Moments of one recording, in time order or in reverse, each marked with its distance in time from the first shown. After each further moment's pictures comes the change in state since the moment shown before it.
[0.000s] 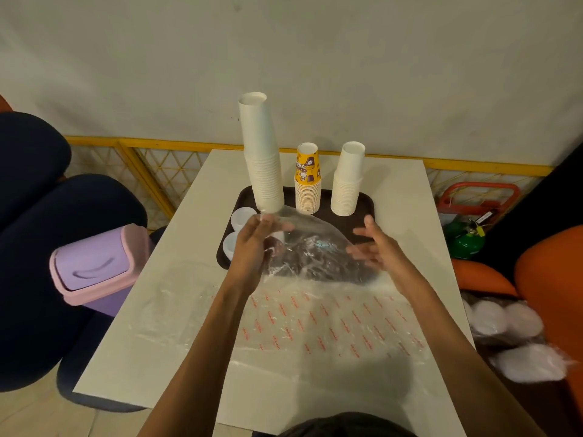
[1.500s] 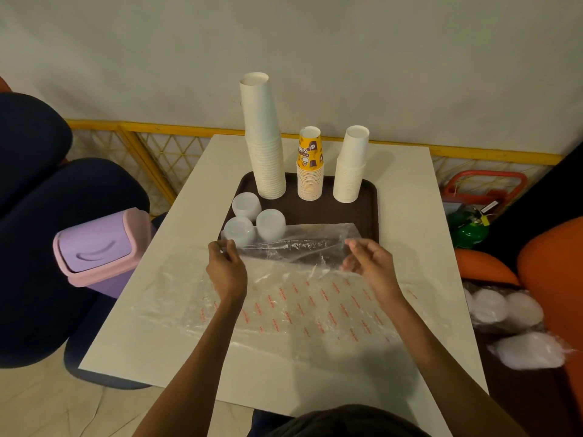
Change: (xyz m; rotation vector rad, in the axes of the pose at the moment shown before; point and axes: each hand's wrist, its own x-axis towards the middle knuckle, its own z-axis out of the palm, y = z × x) left_hand 0.001 -0.086 -0.047 0.475 0.686 0.074; right_hand -0.012 0.057 0.029 0.290 0.090 -0.283
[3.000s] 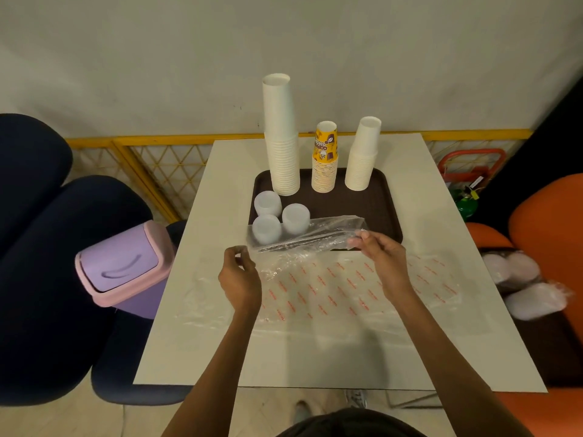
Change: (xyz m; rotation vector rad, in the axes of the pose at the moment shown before) left_hand 0.036 -0.026 -0.080 0.017 -0.123 0.073; right_hand -0.041 0.012 0.094 -0.044 0.349 -0.040
